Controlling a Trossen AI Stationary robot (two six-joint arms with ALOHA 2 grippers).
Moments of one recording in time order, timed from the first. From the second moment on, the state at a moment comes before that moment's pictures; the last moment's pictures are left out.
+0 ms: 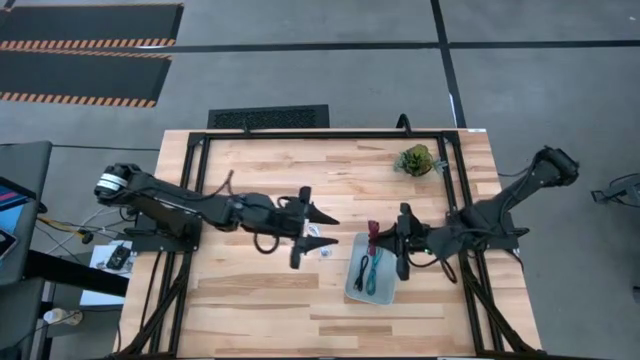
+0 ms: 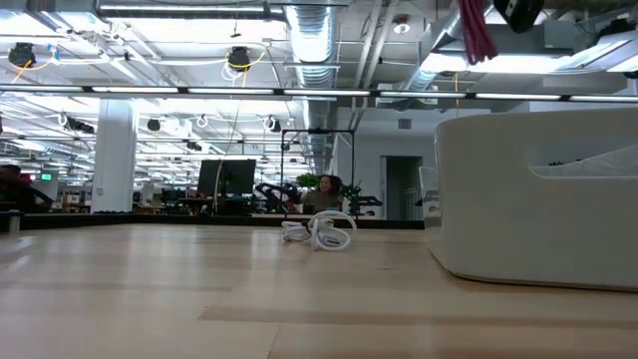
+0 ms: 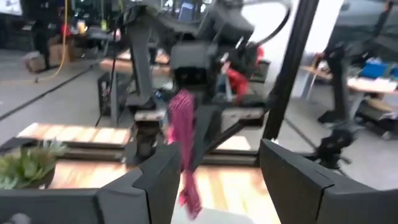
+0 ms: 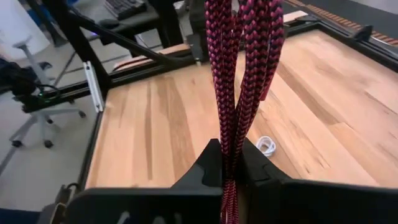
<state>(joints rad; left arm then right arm) -0.21 1.44 1.04 0.37 -0.08 -0.14 0.55 1.08 0.82 -0.17 0.60 0.52</state>
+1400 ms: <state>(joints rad) -0.15 1.65 1.04 0.58 0.01 -0.22 0.49 1.26 0.82 0.17 0.51 0.38</state>
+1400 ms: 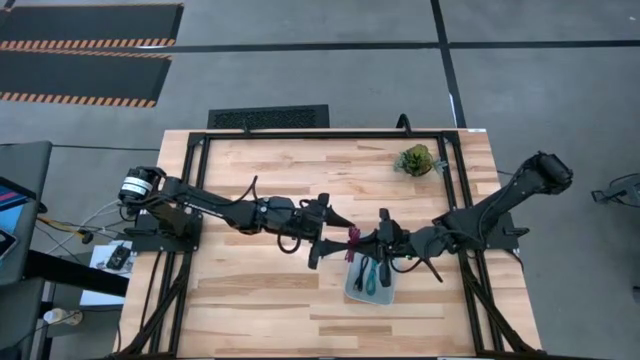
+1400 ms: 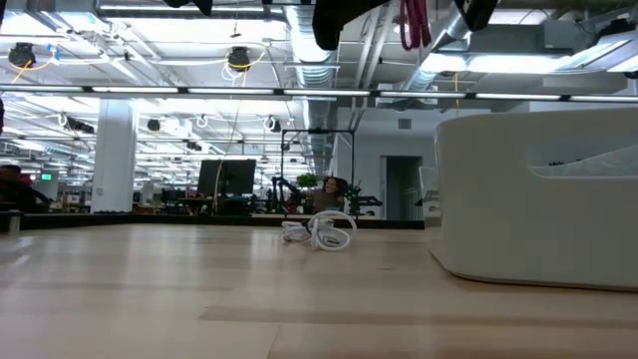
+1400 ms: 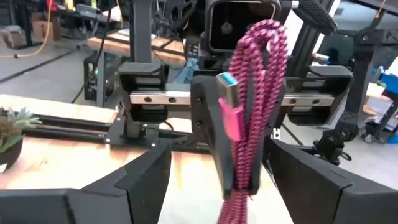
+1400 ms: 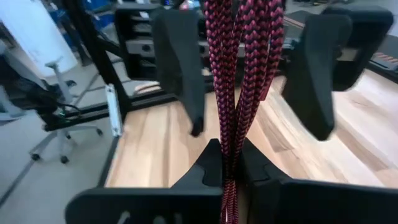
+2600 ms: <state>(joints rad) -0.15 1.76 1.05 0.78 0.05 -0.30 0.49 1.26 0.82 0.16 0.49 0.39</state>
